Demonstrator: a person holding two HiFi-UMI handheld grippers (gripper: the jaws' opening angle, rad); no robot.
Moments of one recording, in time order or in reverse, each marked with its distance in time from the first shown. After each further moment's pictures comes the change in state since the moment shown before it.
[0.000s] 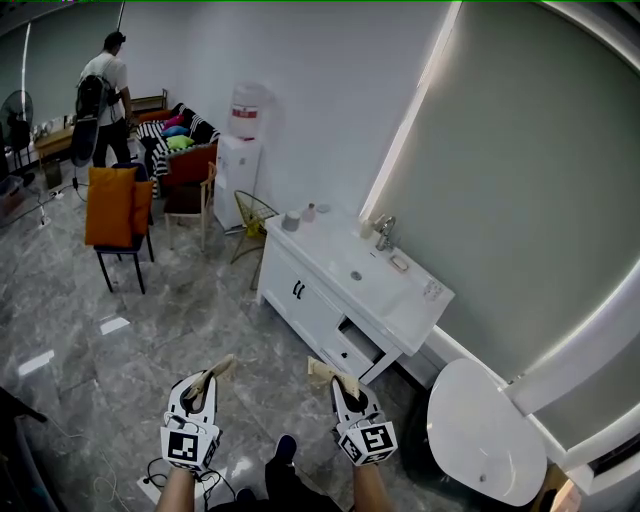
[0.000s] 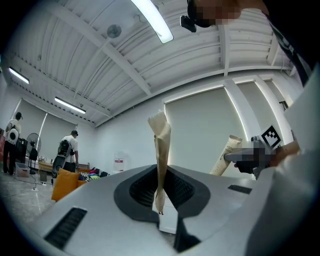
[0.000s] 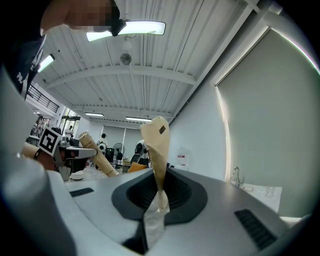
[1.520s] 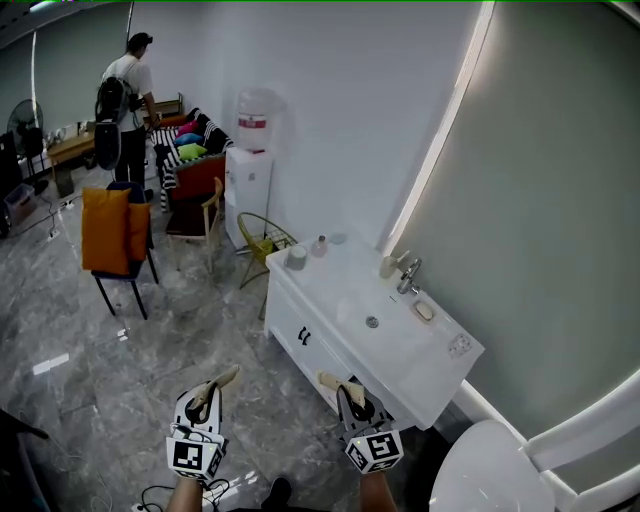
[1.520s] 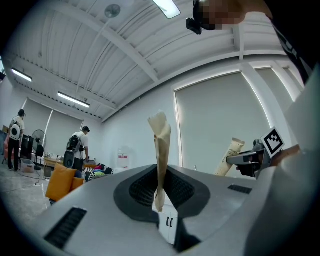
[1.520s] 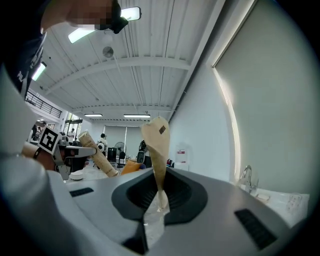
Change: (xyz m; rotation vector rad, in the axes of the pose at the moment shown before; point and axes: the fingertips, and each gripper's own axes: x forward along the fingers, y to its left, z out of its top) left arm 0.307 0.031 -0.046 -0.033 0.040 0.111; right arm 0.244 -0.227 -0.033 0.040 0.037 0.086
